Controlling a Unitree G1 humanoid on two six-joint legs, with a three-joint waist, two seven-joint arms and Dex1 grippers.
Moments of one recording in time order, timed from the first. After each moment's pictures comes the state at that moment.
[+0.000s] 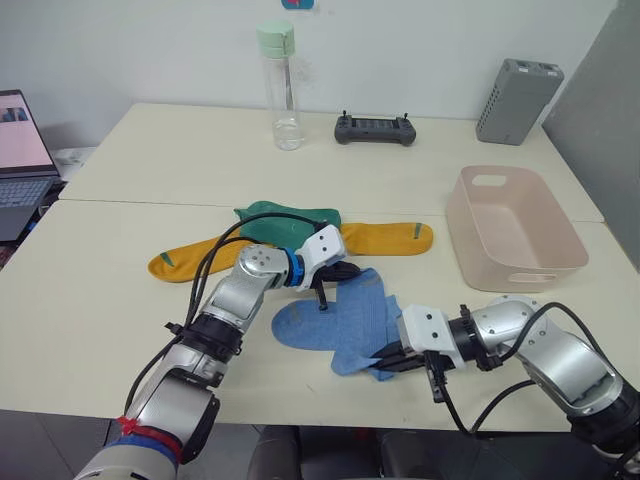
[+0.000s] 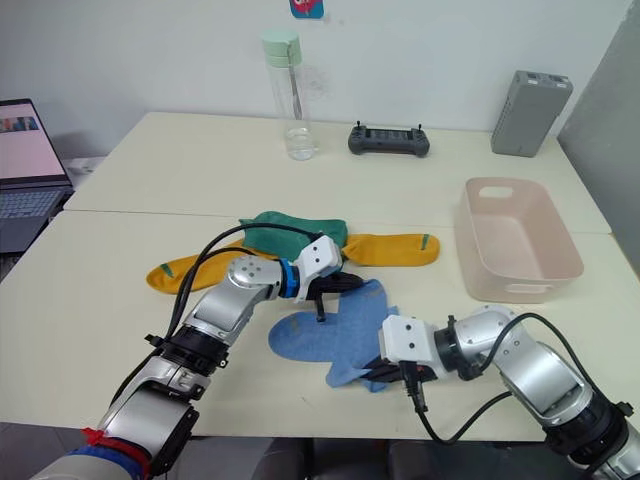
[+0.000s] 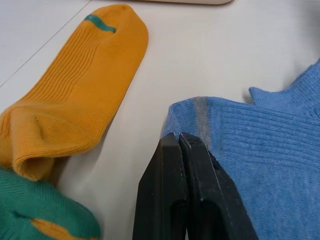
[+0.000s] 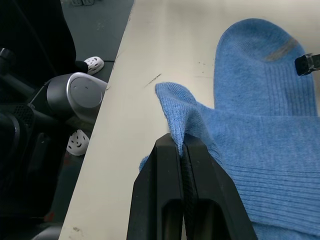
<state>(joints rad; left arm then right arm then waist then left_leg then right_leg) -0.67 0.39 -0.32 0.34 -0.09 0.21 -0.99 -0.32 -0.77 0.39 -0.50 0.28 0.51 1.15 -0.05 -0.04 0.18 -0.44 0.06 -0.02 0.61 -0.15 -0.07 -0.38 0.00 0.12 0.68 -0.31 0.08</state>
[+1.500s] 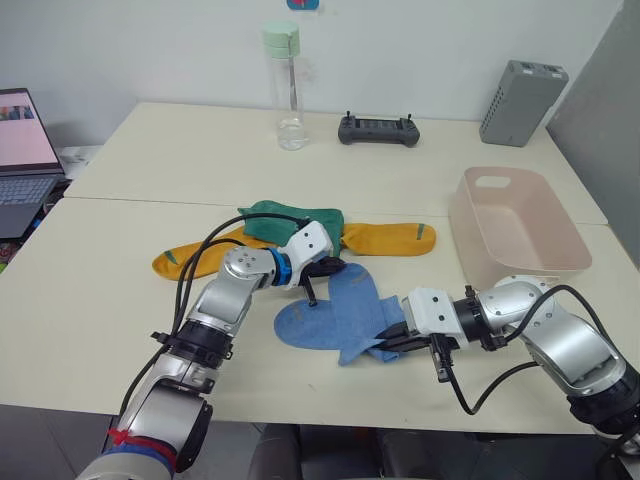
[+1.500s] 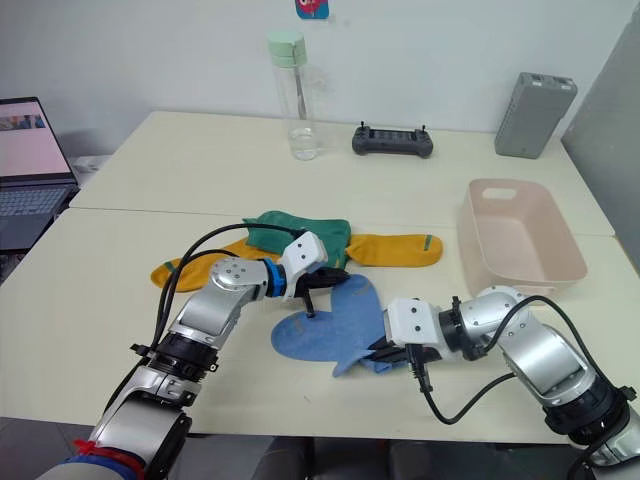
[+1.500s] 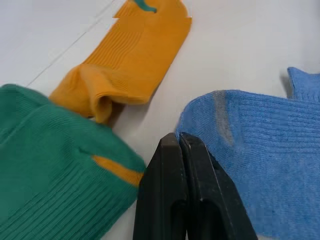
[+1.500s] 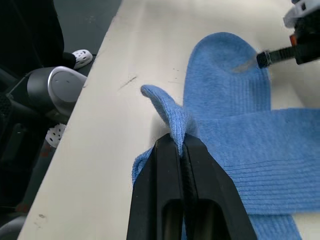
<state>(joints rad) -0.59 0.42 -0.20 0.21 -0.08 0.34 -0.94 -0.39 -0.78 0.36 -0.42 0.25 0.42 1.20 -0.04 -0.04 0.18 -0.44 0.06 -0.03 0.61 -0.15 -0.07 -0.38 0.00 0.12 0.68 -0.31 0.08</state>
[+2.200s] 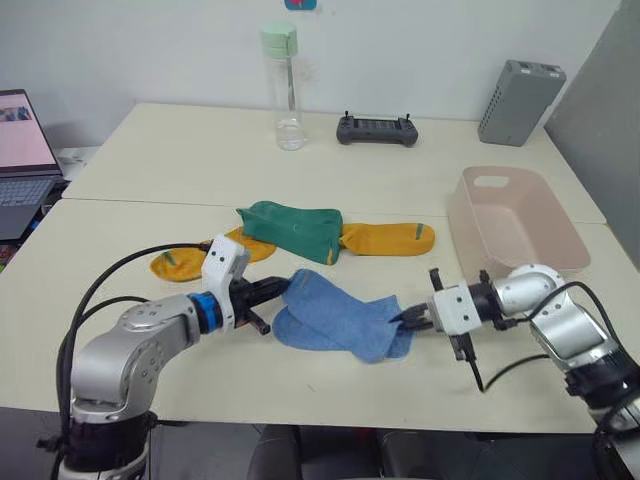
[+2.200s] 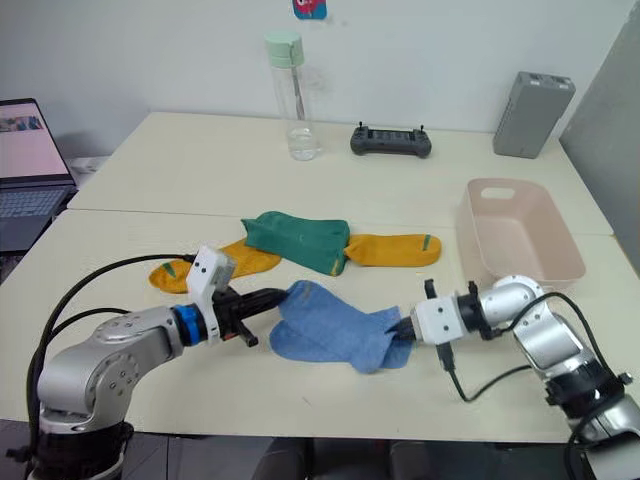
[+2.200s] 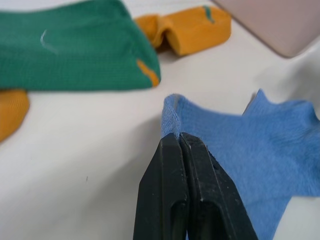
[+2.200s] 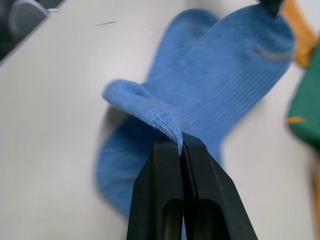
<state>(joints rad) -0.17 0.54 0.20 -0.47 -0.51 1.04 -0.69 -0.37 -0.80 0.32 -0.12 0.16 -0.13 1.30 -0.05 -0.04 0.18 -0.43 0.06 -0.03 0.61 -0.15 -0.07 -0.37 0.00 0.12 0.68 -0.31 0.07</state>
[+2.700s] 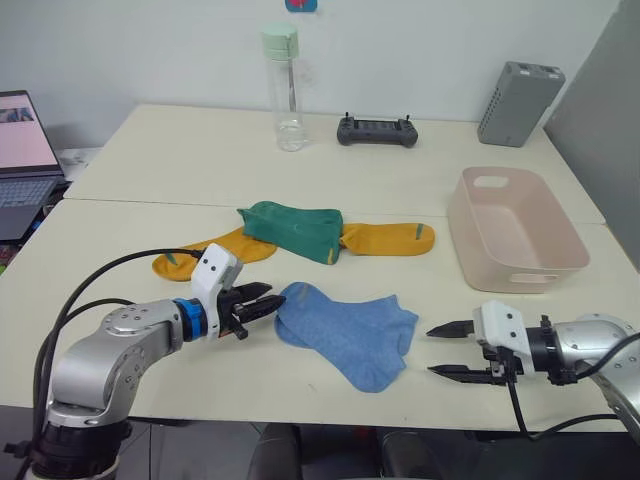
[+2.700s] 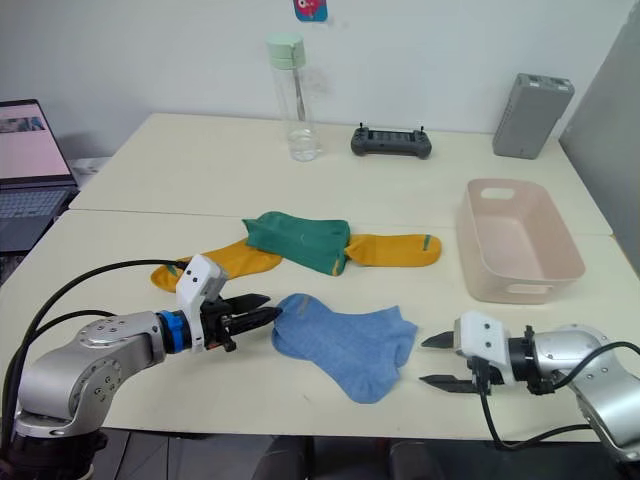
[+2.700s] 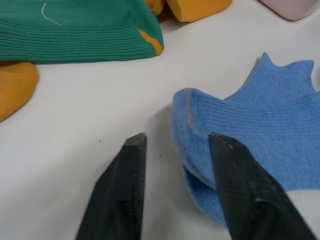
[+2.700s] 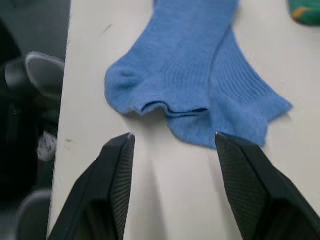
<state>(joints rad) -0.14 0.69 0.15 -0.41 -0.52 0.92 -0.77 0.06 -0.92 -0.02 -0.53 0.44 0.46 1.08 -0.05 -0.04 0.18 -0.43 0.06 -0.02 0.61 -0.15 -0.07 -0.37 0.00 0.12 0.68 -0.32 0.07</state>
